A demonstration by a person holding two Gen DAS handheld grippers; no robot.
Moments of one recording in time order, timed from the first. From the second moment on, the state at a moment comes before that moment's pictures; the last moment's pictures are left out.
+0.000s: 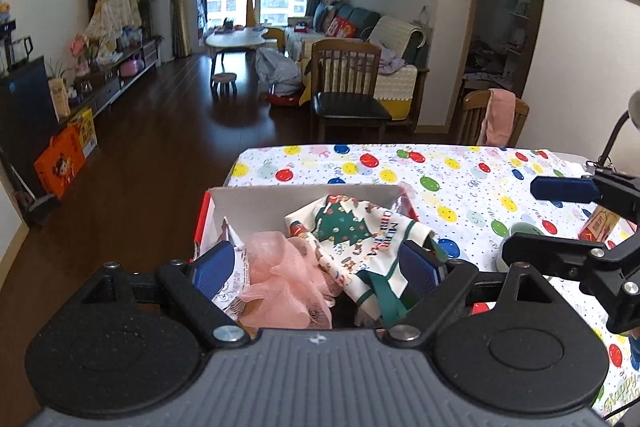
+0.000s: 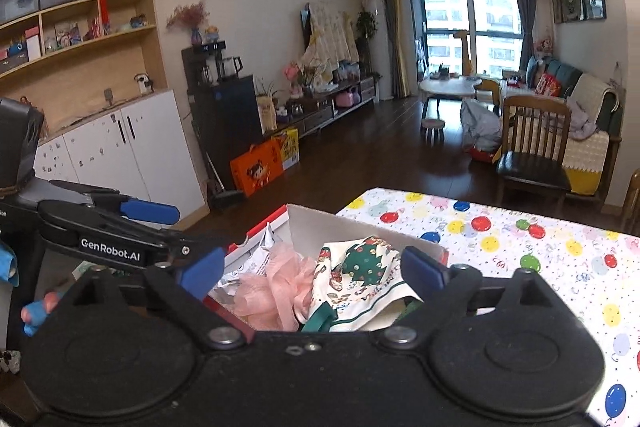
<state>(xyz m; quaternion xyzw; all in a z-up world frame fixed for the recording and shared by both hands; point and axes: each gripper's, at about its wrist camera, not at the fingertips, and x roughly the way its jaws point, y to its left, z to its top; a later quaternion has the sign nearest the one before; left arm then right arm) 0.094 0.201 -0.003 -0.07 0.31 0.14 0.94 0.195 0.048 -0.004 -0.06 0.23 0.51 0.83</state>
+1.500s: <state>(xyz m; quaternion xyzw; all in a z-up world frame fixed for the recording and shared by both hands) 0.056 0.141 0.004 -0.07 0.23 0.12 0.96 0.161 -0.017 -0.027 0.02 0.19 0.36 0.91</state>
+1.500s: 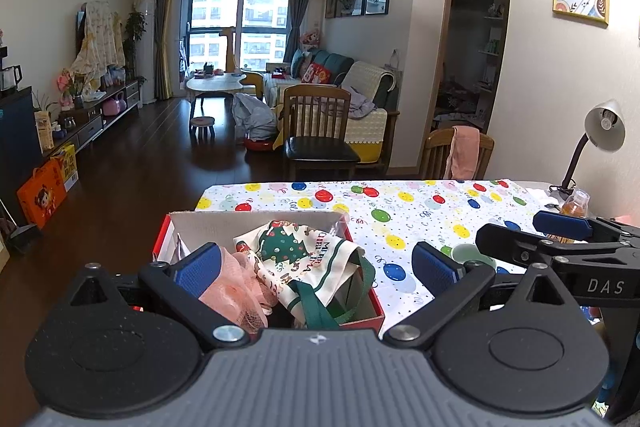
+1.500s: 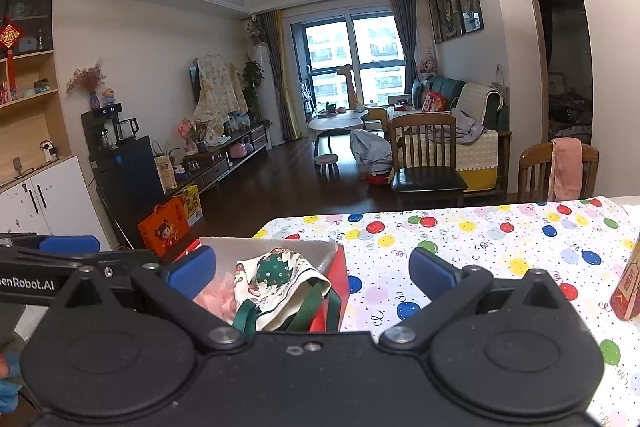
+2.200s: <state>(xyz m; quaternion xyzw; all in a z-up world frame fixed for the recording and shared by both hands) 0.052 0.128 0.002 -0.06 0.23 0.10 0.97 0.153 -0.029 -0.030 0.01 0.19 0.34 0.92</state>
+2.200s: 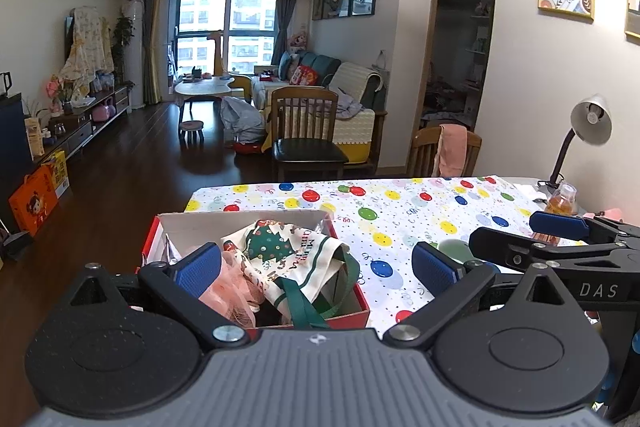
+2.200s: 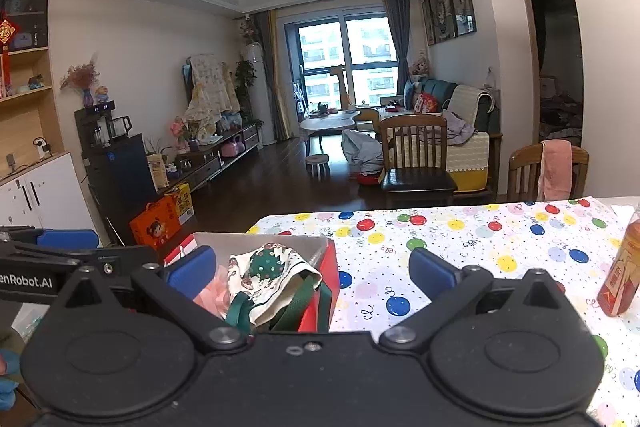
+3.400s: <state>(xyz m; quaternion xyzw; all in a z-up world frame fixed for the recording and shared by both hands) 0.047 0.068 0.005 -0.06 0.24 0.12 0.96 0.148 -0.073 -0.032 0.01 0.20 0.35 0.91</state>
